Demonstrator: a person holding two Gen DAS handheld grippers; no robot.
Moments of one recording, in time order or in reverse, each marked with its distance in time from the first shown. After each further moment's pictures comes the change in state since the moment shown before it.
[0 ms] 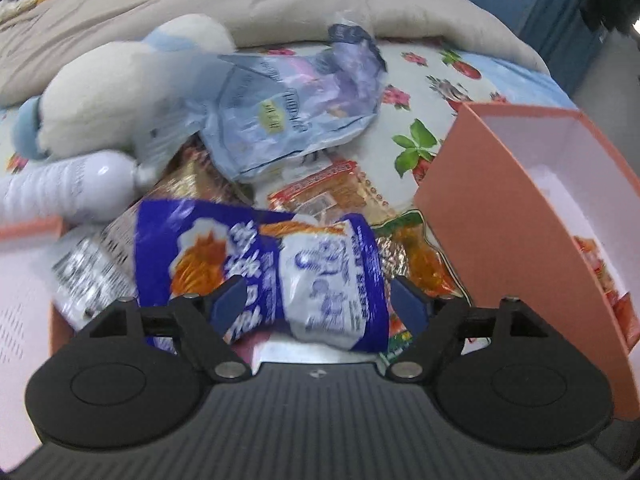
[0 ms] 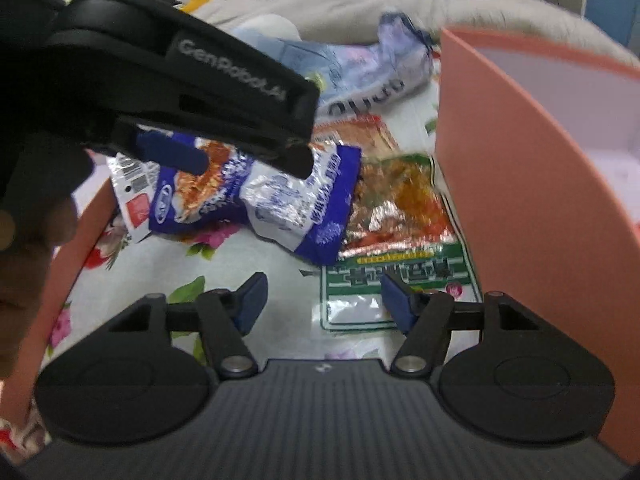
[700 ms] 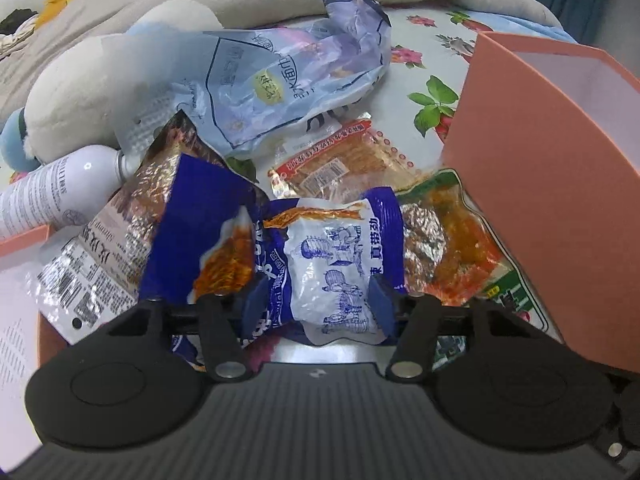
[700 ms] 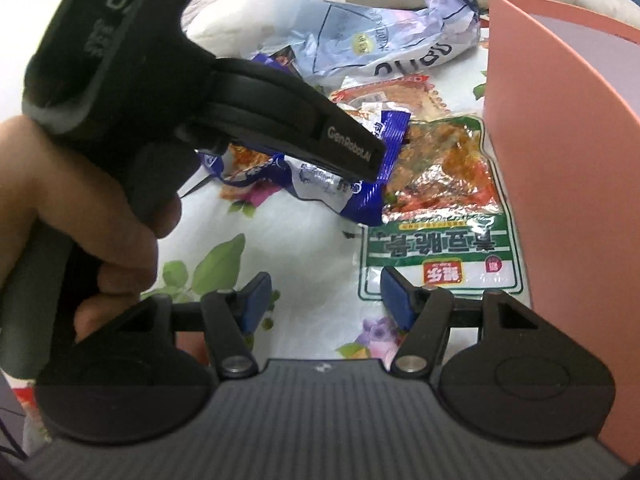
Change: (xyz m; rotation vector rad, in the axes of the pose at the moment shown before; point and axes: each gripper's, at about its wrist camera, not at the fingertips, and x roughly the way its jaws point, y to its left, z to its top) left arm 0.033 -0.009 -0.018 0.090 0.023 0.104; right arm 0.000 0.005 -0.009 -0.067 0.112 0.151
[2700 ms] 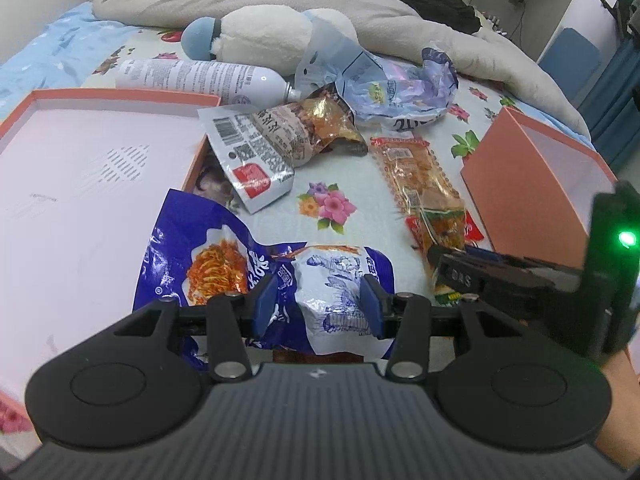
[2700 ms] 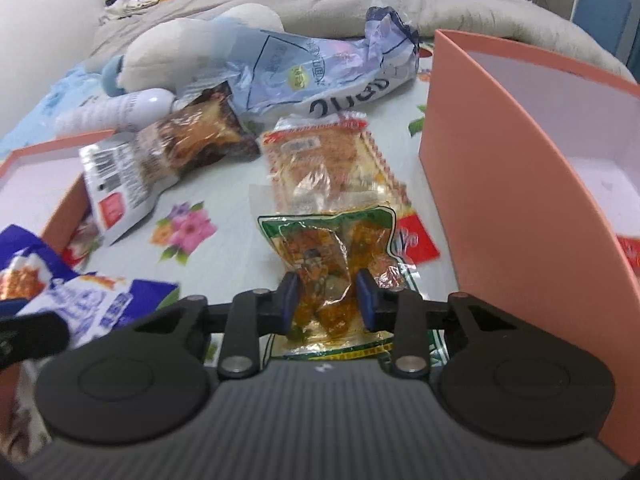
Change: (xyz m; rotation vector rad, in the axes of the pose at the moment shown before) left arm -0.141 0.047 -0.115 -0.388 -0.084 0.006; right arm -0.003 -0.002 0.013 0.040 -0.077 -0.216
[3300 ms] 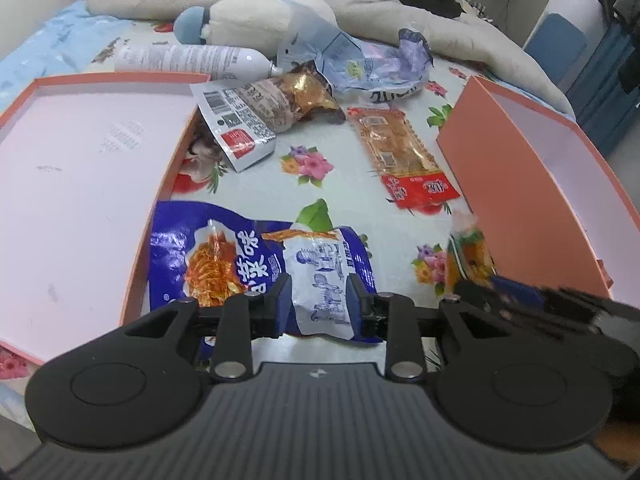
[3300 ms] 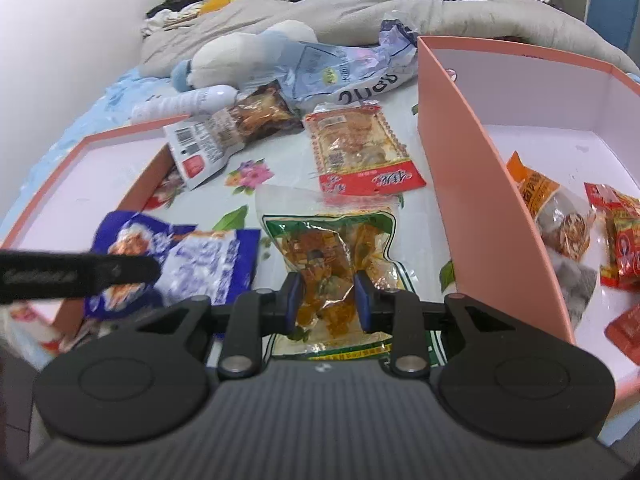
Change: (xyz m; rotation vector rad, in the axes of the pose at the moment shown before) left arm -0.026 -0.012 -0.037 0.031 0.015 -0.023; right arm -0.095 -0.009 -0.056 -0.007 -0.030 0.129
